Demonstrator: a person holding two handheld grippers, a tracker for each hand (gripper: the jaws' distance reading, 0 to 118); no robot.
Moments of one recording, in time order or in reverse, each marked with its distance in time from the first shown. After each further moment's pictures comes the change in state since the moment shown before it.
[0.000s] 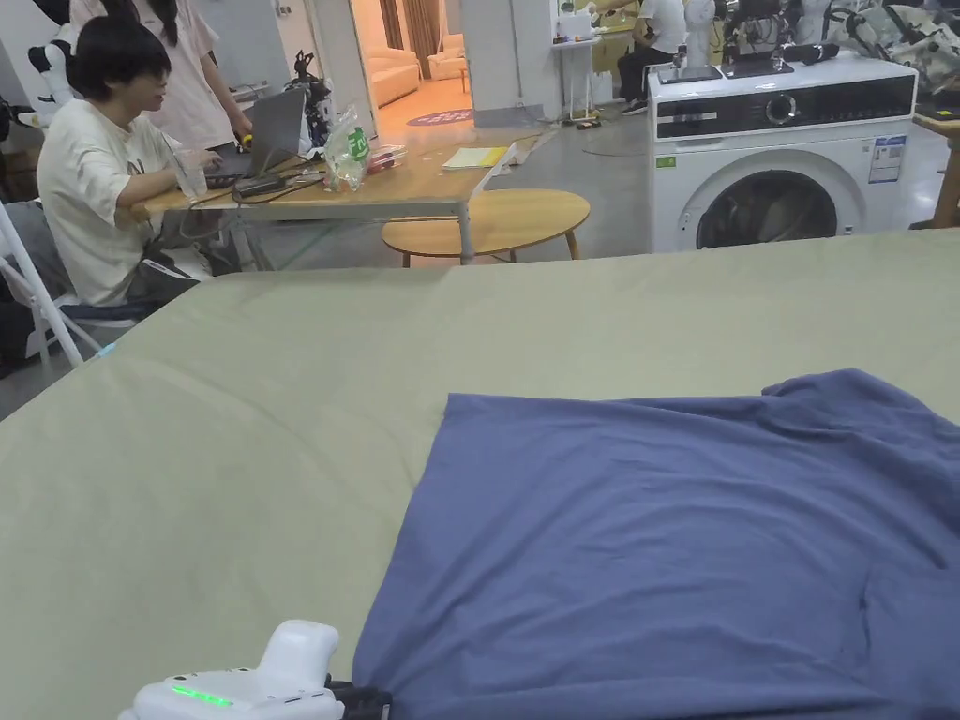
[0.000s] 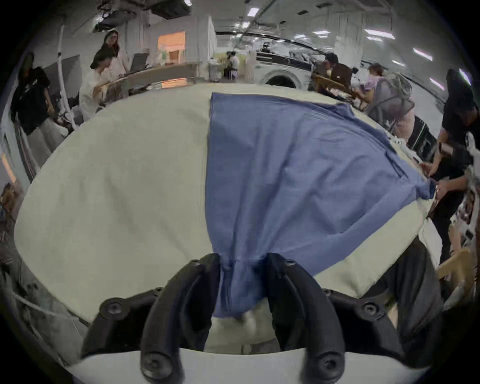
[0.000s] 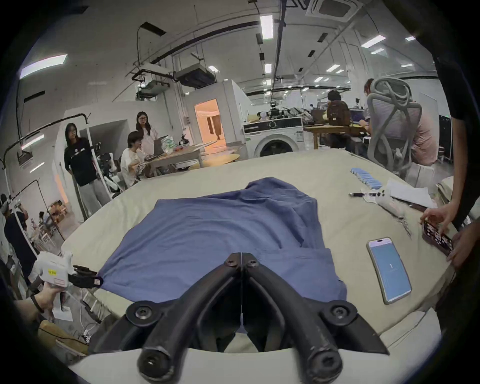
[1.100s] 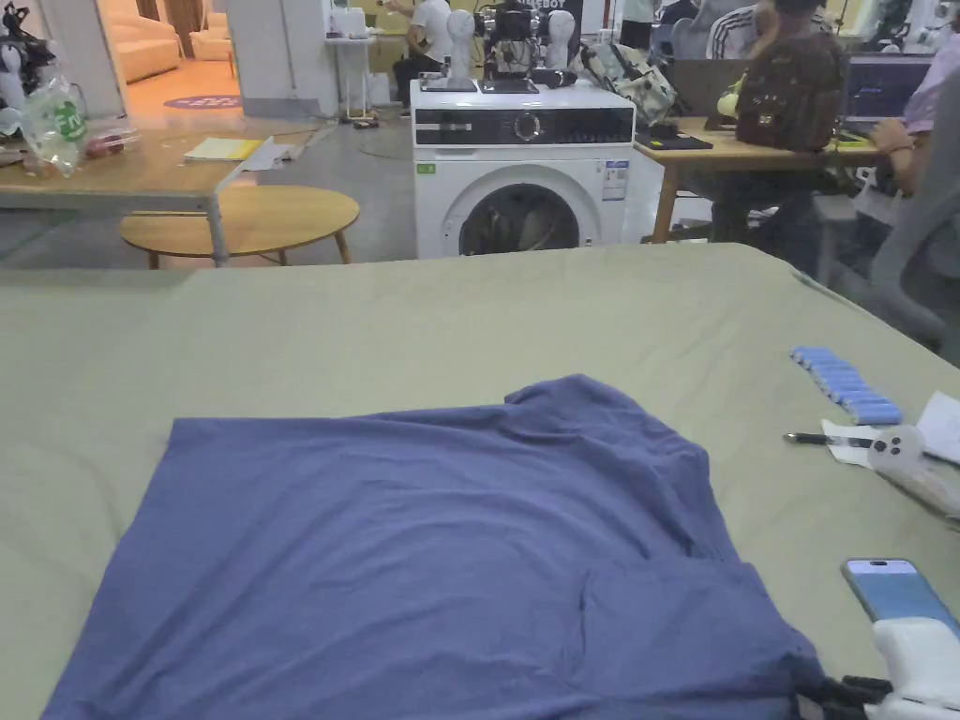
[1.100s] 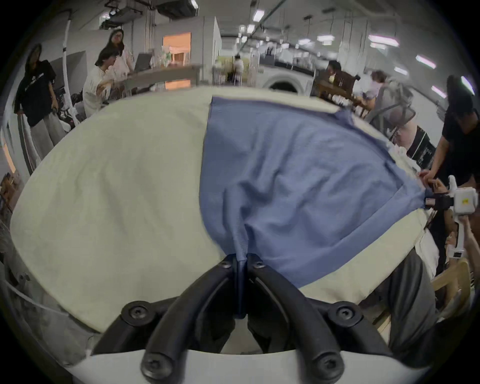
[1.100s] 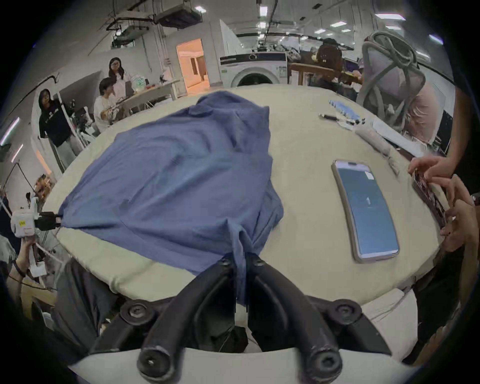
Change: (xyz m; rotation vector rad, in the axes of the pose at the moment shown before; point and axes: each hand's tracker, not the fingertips) left arm 0.014 -0.007 0.027 0.145 -0.044 0.075; right arm 0.101 -0.048 -0.017 -0.337 -0.093 0.027
